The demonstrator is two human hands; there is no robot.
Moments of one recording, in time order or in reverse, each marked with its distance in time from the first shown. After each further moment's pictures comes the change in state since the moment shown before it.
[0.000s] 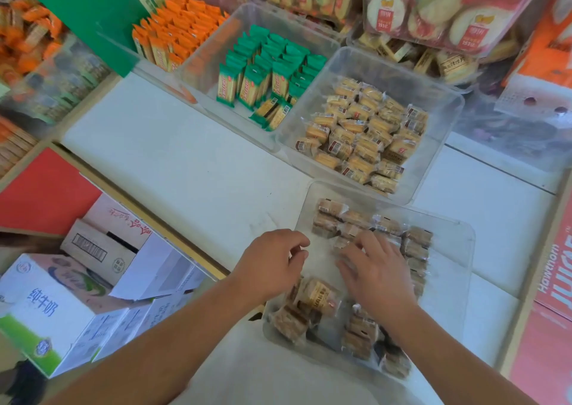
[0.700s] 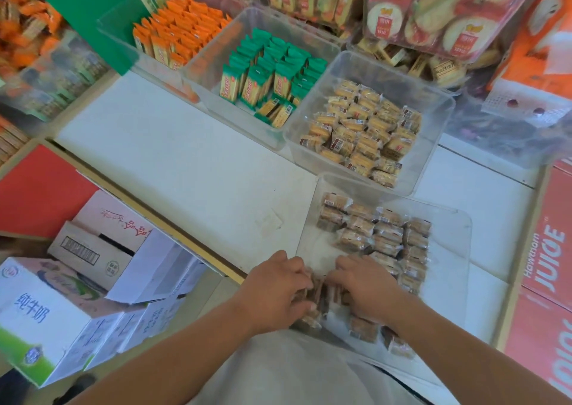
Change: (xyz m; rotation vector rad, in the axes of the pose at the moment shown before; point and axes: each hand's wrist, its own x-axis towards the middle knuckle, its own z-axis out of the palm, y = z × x) left_hand -0.052 -0.038 0.018 0.232 -0.167 0.309; right_hand -0.007 -0.026 0.007 -0.117 -0.697 -0.217
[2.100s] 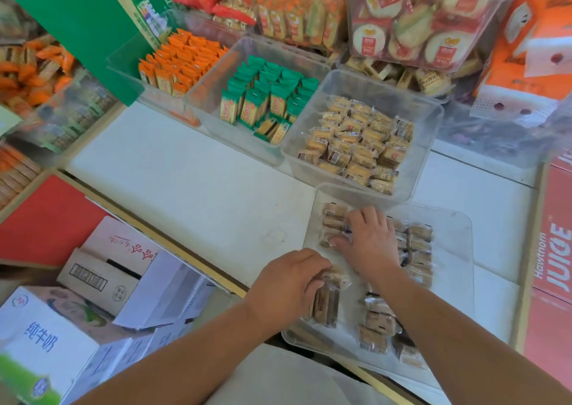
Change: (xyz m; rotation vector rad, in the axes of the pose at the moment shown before) left_hand 0.014 0.009 -0.007 -0.117 0.277 0.110; right_hand 0.050 0.025 -0.019 0.082 0.517 0.526
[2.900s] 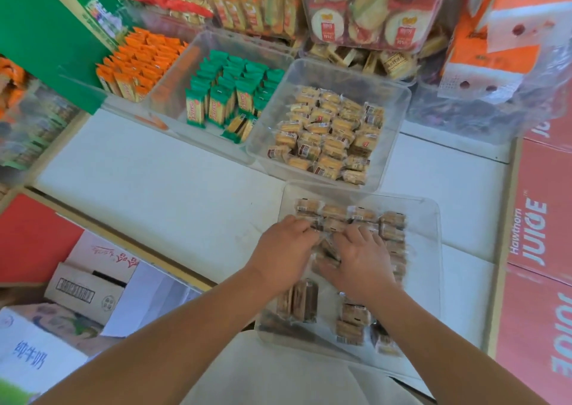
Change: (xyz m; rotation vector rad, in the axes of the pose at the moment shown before) left_hand 0.082 0.019 0.010 0.312 -0.086 0.076; right_hand -0.049 0.025 -0.017 0.011 -0.074 -0.003
